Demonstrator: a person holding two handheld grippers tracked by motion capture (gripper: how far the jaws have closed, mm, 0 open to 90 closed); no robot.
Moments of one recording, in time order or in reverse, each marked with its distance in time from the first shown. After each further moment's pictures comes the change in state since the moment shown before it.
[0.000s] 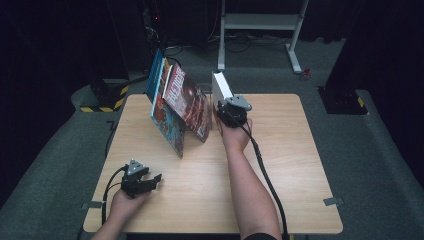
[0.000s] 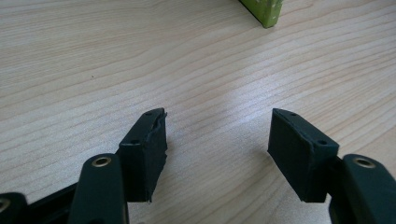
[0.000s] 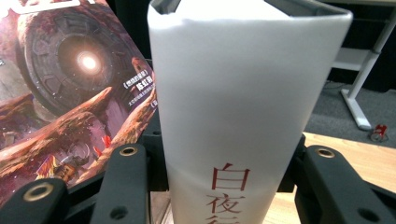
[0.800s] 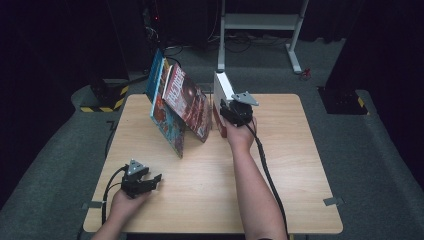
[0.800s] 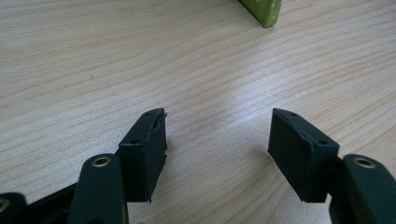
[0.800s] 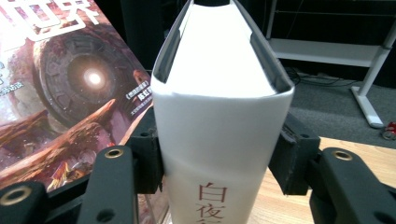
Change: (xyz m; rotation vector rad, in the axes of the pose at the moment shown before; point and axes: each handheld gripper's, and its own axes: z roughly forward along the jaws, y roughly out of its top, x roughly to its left) left arm 0.000 0.000 0.000 -0.003 0.002 0.003; right arm -0.014 0.013 -0.014 0.000 0.033 0.021
